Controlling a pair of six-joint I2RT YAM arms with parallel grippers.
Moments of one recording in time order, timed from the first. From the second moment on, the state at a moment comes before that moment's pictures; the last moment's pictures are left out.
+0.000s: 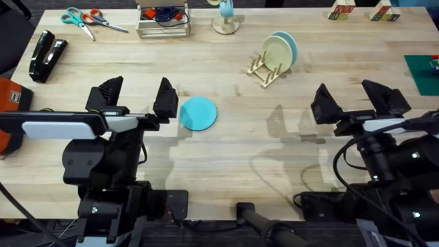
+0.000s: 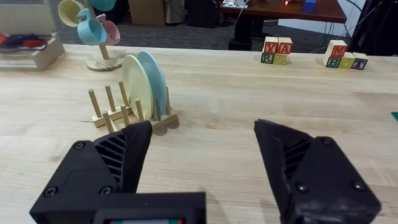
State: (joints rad) left arm 0.00 0.00 0.01 -0.02 0.01 0.00; right arm 0.00 0.00 0.01 -0.09 -0.04 -0.01
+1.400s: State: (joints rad) left arm 0.00 0.30 0.42 -0.34 -0.05 -0.10; right arm 0.00 0.33 0.52 -0.48 -0.04 -0.02
